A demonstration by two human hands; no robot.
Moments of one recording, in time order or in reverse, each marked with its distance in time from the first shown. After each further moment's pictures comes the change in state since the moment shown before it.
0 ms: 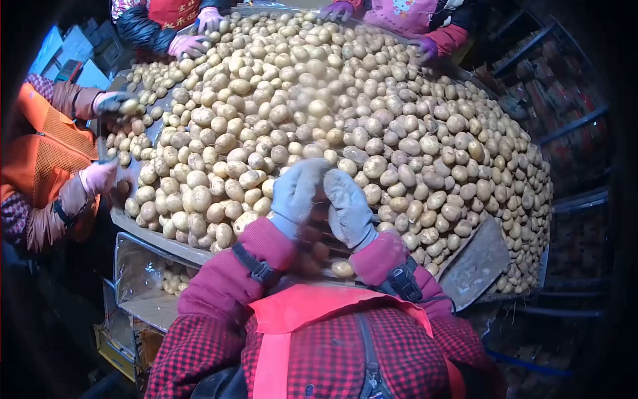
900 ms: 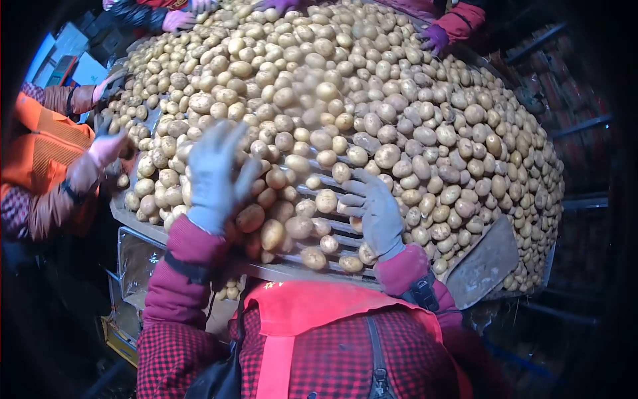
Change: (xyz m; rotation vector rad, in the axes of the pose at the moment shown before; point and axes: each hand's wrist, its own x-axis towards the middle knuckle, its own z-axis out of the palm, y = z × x) left_hand -0.021 0.077 -0.098 1.375 0.345 0.585; right_hand -0.020 -0.017 -0.035 0.428 0.027 0.366
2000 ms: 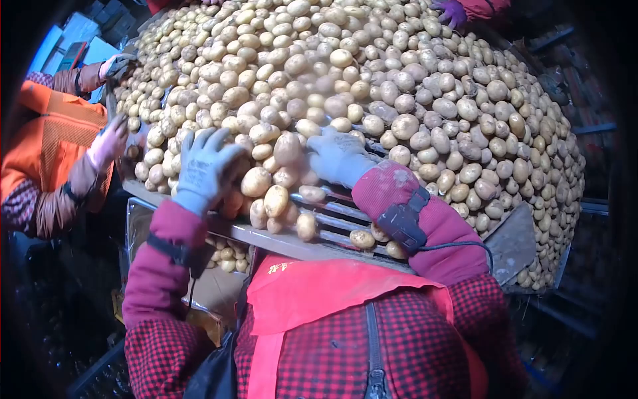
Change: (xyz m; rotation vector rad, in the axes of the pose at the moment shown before) left_hand -0.054 -0.034 -0.024 0.272 -0.386 0.124; right_hand 0.093 0.028 0.056 -1.533 -0.471 -0.288
